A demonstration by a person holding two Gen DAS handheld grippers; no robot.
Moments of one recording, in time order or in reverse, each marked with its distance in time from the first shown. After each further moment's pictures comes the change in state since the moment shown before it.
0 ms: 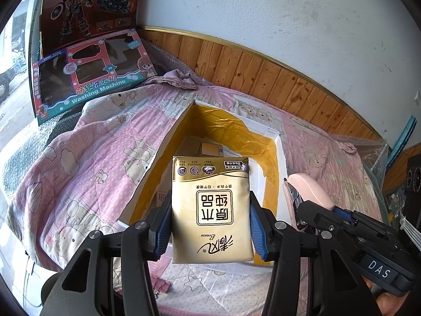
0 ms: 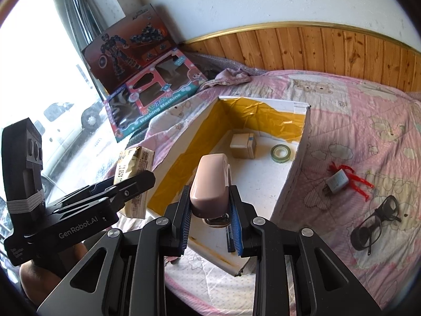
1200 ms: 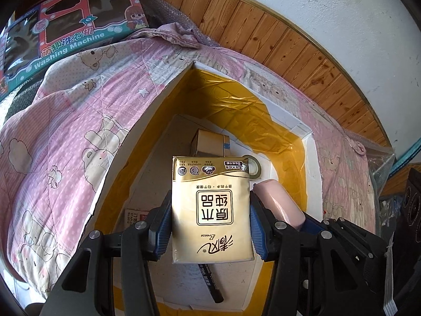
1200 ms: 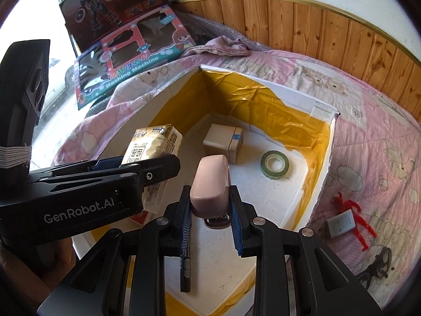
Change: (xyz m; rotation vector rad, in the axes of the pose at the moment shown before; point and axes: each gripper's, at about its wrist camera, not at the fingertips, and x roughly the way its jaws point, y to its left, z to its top) left arm 0.138 0.011 0.047 -0.110 0.232 -0.032; right arm 0.127 -0.028 0.039 -0.152 0.186 -0.118
